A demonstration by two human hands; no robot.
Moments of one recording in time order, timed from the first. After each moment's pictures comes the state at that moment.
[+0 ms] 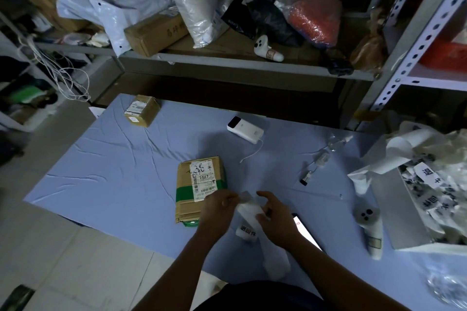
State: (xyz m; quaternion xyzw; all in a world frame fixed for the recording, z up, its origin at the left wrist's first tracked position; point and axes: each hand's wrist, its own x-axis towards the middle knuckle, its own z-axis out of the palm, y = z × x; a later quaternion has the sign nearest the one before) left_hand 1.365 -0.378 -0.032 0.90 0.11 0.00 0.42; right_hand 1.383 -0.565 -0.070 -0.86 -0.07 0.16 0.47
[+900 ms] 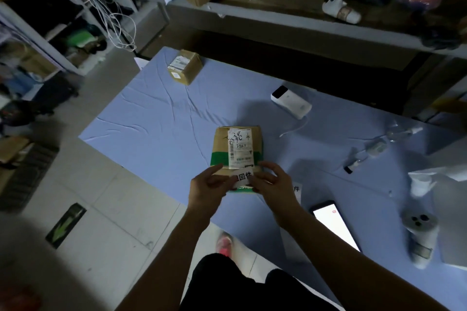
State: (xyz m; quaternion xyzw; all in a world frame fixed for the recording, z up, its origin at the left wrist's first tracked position) left_hand 1.312 -0.310 -0.012 0.71 0.36 0.03 0.61; right_hand 1.379 -0.468 -0.034 -0.59 0.09 0.29 0.74
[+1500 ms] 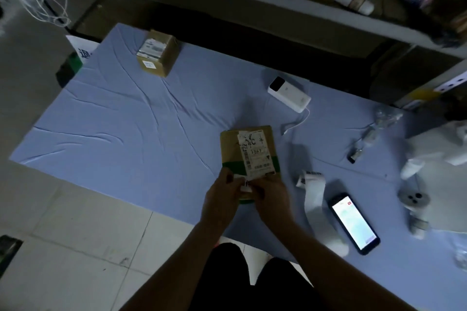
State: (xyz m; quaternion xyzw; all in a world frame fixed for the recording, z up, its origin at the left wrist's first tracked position) left_hand 1.340 -0.225 -0.091 0.90 0.10 -0.06 0.43; right_hand 1.362 -0.372 -0.082 -0.93 -0.03 0.12 0.34
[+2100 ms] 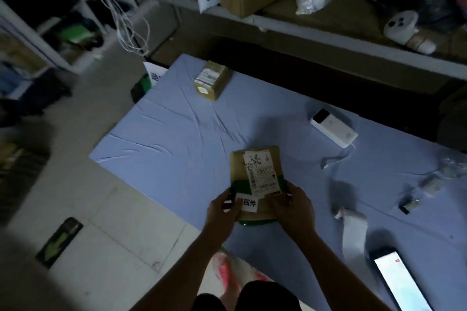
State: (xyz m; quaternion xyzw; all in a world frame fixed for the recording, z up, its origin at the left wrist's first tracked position) left_hand 1.331 -0.169 -0.068 0.69 0.31 -0.04 0.65; right_hand 1.409 -0.346 -0.066 -0.88 0.02 0.18 0.43
